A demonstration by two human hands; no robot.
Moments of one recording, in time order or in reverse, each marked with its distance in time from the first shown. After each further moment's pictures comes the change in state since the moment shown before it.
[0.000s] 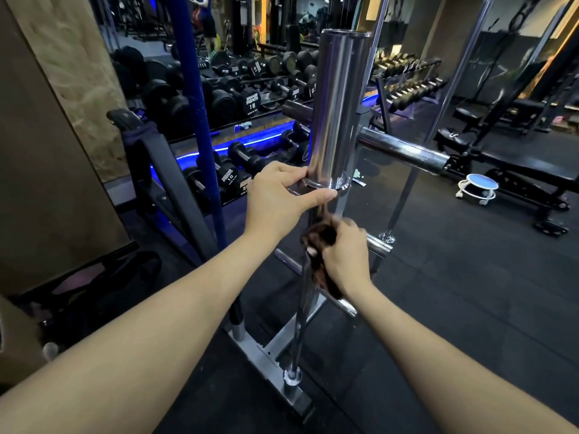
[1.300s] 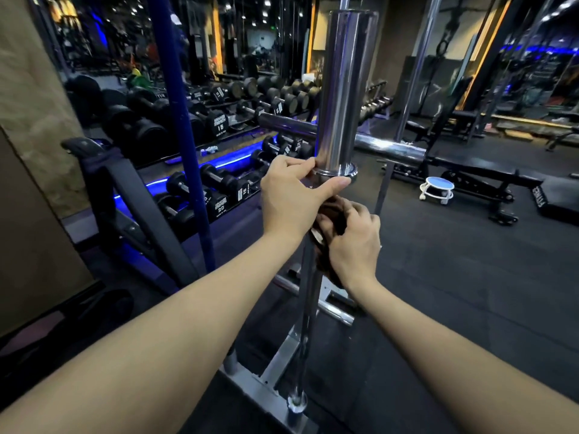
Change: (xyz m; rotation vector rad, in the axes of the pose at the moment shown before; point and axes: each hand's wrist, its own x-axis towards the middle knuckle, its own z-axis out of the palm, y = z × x) left_hand -0.003 -0.013 0.014 -0.048 0.058 0.148; right_hand -0.010 -0.009 0.015 -0.012 0.357 0.018
